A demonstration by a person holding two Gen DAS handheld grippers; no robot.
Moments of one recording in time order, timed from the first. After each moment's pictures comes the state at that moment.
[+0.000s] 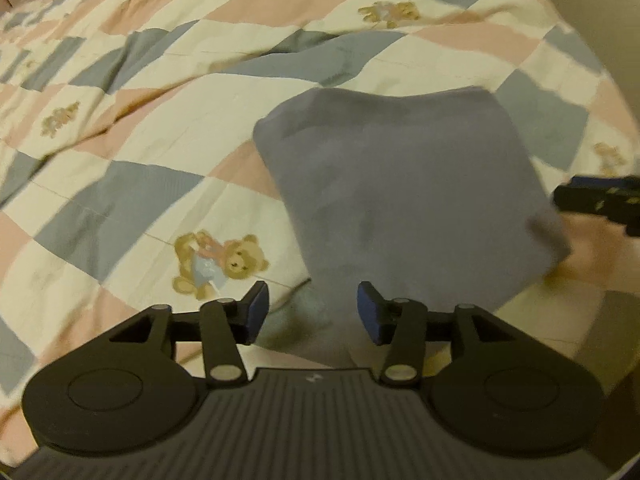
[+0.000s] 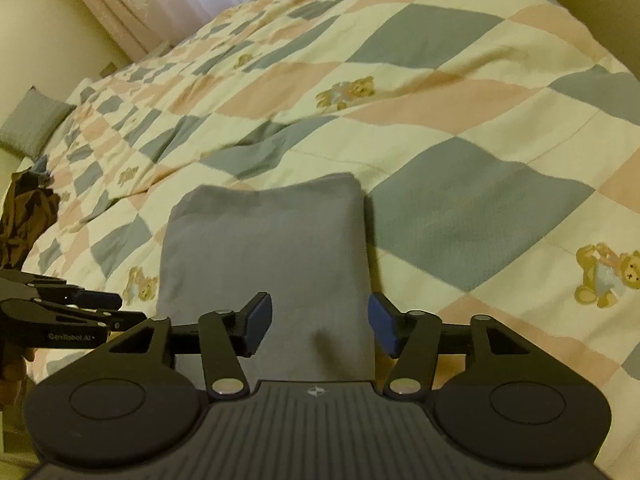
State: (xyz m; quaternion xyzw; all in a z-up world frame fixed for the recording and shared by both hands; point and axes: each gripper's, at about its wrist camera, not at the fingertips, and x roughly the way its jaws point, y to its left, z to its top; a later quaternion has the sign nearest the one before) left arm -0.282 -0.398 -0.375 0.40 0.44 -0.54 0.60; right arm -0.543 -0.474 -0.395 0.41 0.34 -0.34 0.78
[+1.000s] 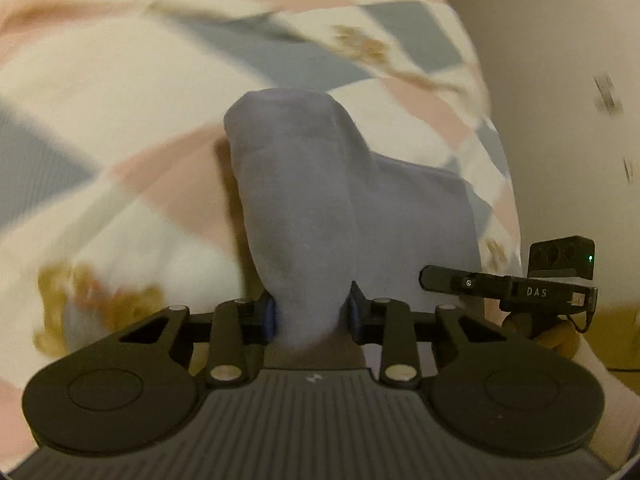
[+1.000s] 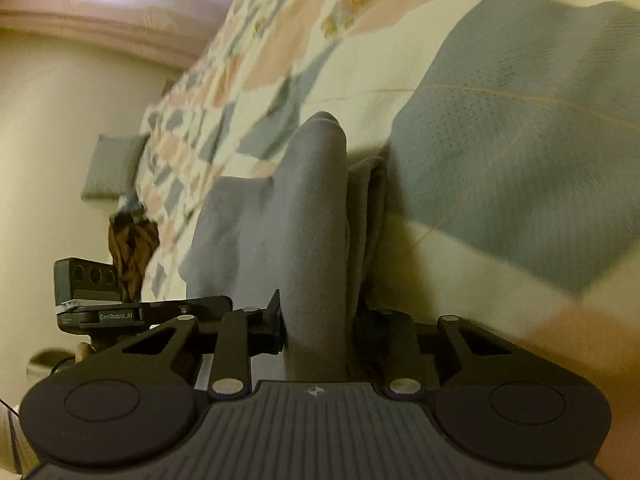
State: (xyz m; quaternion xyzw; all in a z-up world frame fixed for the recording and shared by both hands) left arm -0.217 -0.455 -0.430 0.20 0.60 -0.63 0.46; right arm -0.550 -0.530 -0.484 0.60 0.24 -0.18 0.74
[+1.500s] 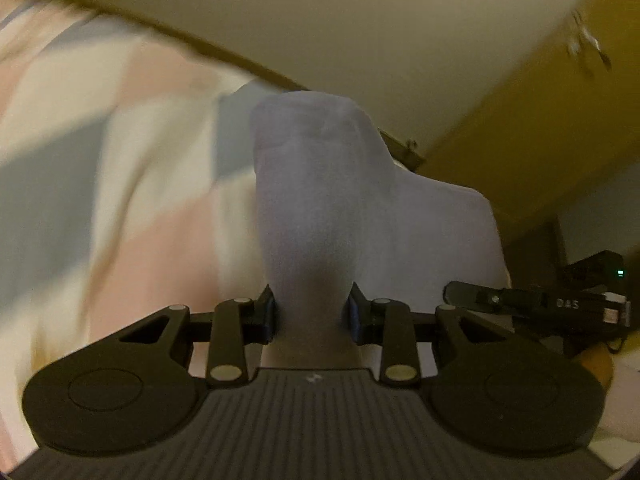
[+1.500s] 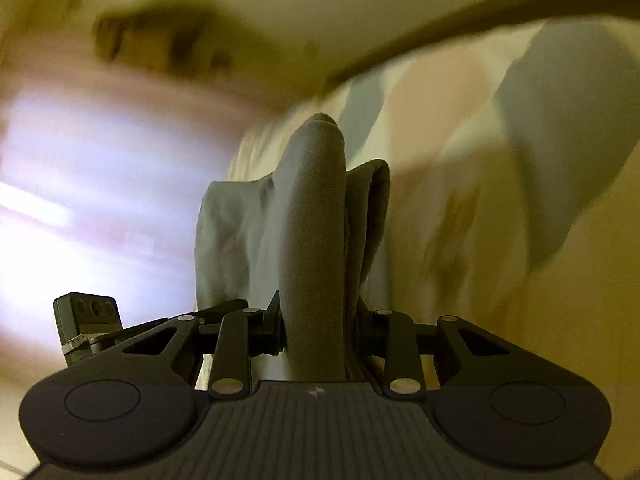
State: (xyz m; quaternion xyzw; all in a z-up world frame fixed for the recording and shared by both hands) left arm -0.492 -0.712 -0.357 0.43 0.31 -0.84 0.16; right arm -0.698 -0.433 -0.425 0.59 -0.18 -0.54 0.57
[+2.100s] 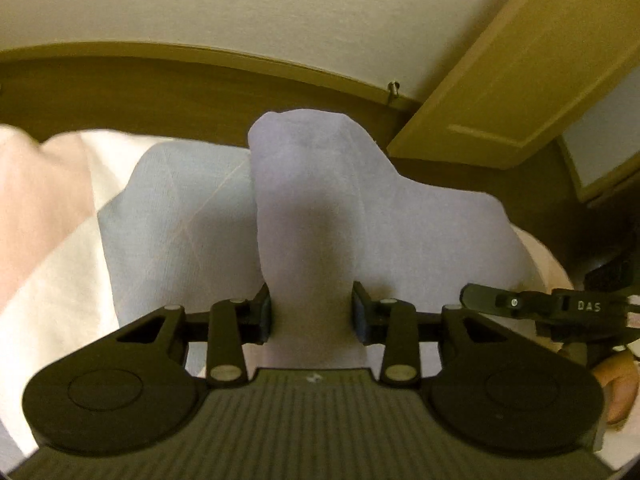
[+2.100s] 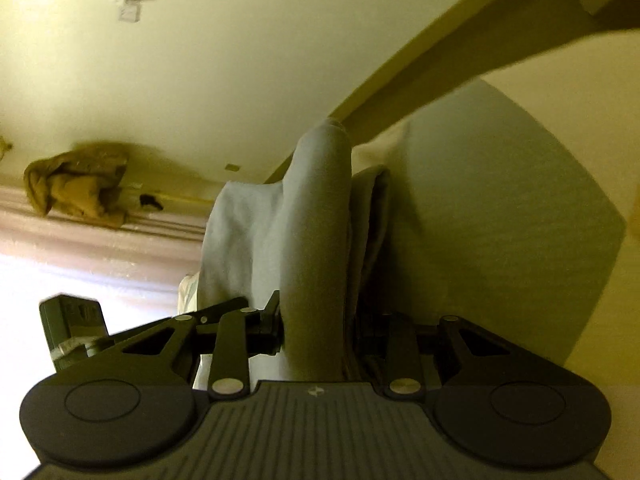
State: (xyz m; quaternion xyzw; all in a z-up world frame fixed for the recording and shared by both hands) left arm -0.670 -0.786 -0.432 0.51 0.23 -0.83 0.07; right arm -0.774 -0.461 -0.513 0.59 -0.30 -0.61 0.43
